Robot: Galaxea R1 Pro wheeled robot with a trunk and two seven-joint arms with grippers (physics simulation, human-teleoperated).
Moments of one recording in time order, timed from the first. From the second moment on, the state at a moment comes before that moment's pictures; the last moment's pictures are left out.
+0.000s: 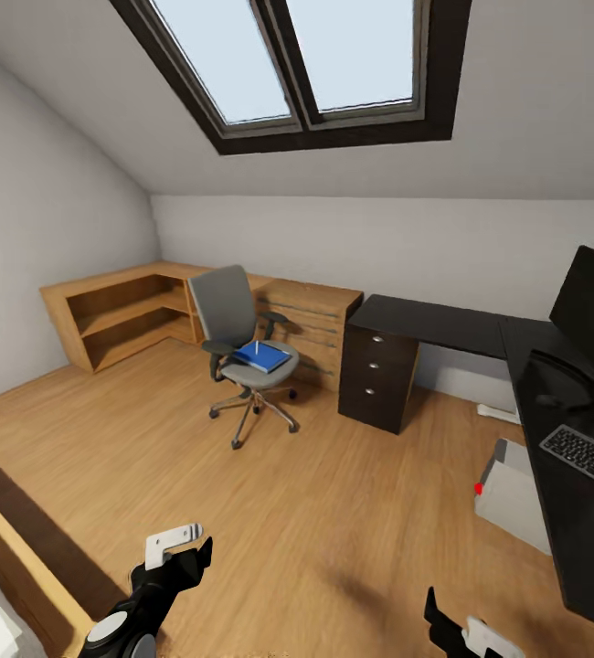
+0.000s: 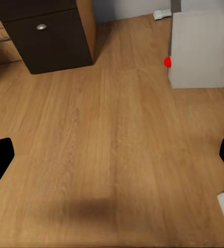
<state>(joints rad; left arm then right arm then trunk) 0.03 -0.08 -0.05 -1.60 0.24 0.50 0.24 -0.43 -0.01 -0.31 0.02 -0.25 -0.88 0.04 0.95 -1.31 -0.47</state>
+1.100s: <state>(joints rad) 0.03 -0.08 -0.05 -1.60 0.24 0.50 0.24 -0.43 0.00 -0.31 0.02 -0.25 -0.88 0.04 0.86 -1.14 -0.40</state>
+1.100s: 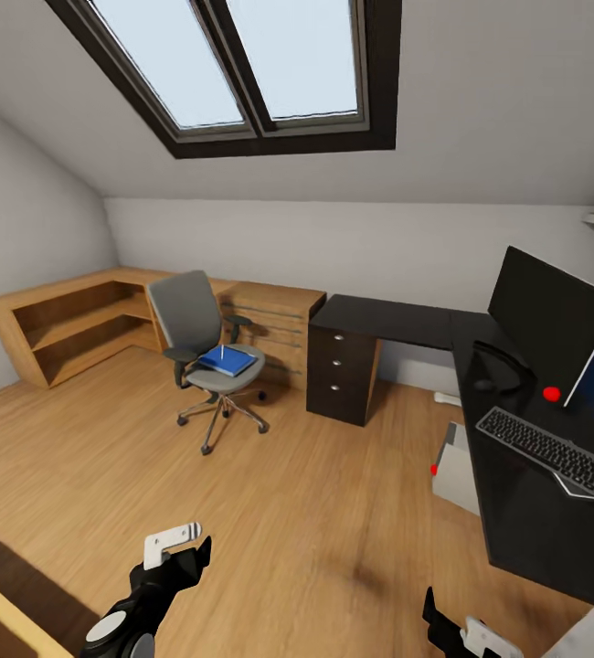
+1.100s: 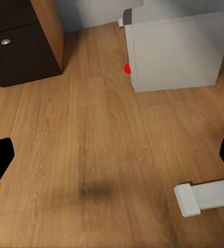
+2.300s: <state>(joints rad) 0.03 -0.08 -0.05 -1.60 0.24 0.50 0.25 -0.43 0.00 -0.31 0.02 -0.25 -0.88 0.04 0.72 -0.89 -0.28</state>
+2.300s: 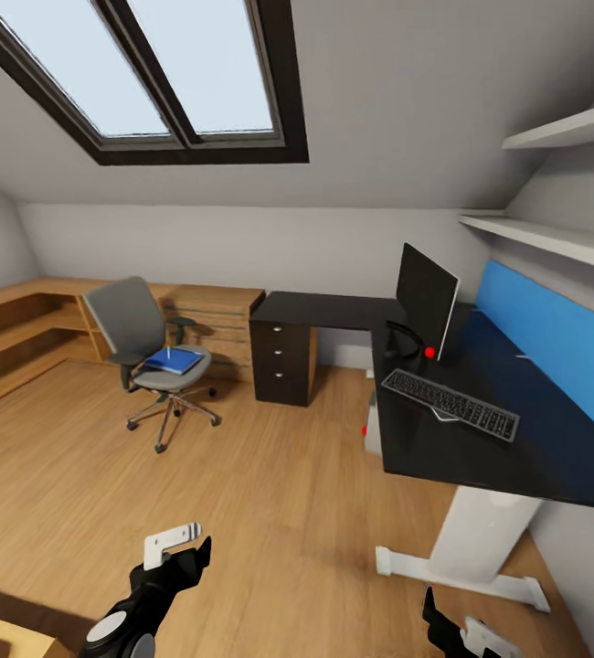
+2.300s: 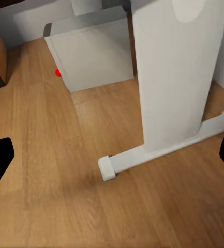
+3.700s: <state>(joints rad) 0.03 -0.08 -0.05 -1.55 0.24 0.50 0.25 -0.43 0.02 -0.31 0.02 -0.25 -0.88 0.04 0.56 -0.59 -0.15</state>
